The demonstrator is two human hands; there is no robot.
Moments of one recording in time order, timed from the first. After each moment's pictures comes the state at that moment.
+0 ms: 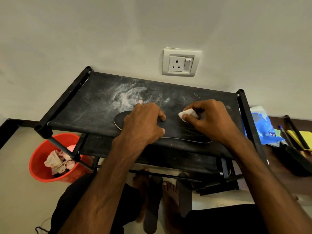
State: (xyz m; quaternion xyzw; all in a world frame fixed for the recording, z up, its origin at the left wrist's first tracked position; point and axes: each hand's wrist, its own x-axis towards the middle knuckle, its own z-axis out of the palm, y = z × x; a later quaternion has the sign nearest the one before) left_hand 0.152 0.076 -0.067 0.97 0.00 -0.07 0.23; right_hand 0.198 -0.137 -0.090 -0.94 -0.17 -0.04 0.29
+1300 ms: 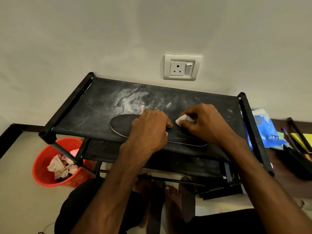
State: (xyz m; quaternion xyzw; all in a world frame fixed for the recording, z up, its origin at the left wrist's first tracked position) left_hand 0.146 0.066 -0.061 0.98 -0.05 -0.06 0.17; right_hand 0.209 -0.121 -0.095 -0.95 -0.18 0.01 0.24
